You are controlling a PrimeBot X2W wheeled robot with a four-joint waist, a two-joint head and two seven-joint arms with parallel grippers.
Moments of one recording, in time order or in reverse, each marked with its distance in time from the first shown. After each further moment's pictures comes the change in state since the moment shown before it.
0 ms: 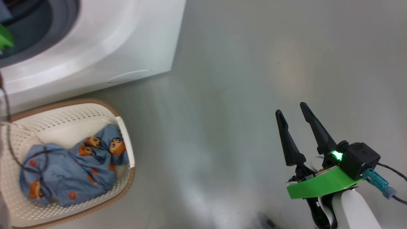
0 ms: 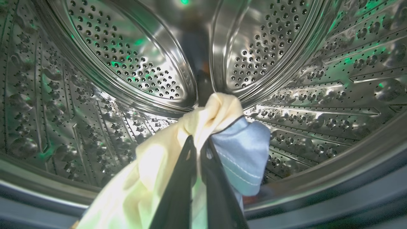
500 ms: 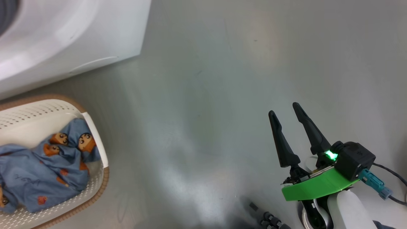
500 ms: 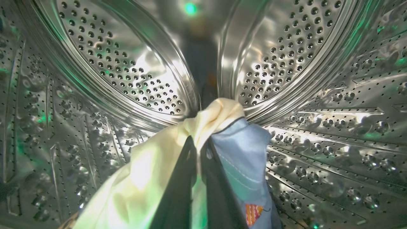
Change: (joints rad) left arm -0.249 0.122 0.002 0.126 0.015 -0.007 -0.038; right arm 0.000 0.004 0.035 -0.013 0.019 0.000 0.000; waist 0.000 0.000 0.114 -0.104
